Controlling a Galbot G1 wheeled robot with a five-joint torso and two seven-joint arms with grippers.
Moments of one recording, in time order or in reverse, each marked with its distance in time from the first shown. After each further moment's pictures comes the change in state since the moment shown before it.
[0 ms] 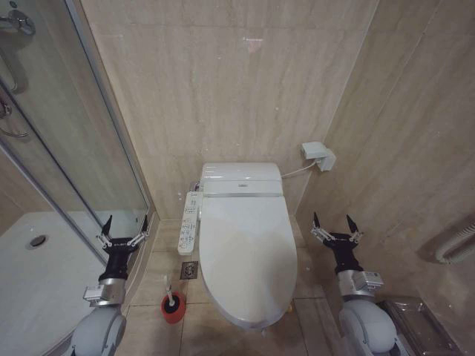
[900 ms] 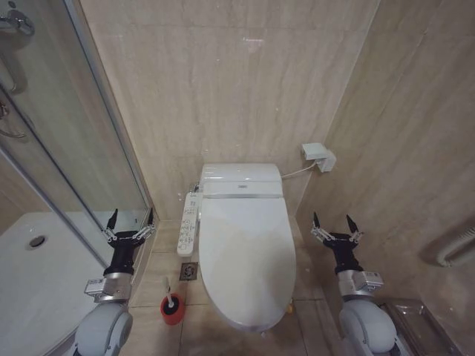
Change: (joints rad) left arm 0.012 -0.009 0.056 -0.089 -0.045 0.087 -0.046; right arm 0.000 0.000 0.000 0.000 0.000 0.000 0.000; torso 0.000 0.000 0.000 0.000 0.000
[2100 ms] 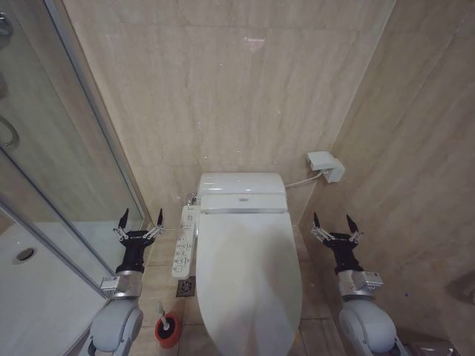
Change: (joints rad) left arm -0.054 -0.025 0.049 0.076 0.037 -0.031 0.011; right arm 0.000 0.000 0.000 0.000 0.000 0.000 0.000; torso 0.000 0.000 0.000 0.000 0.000
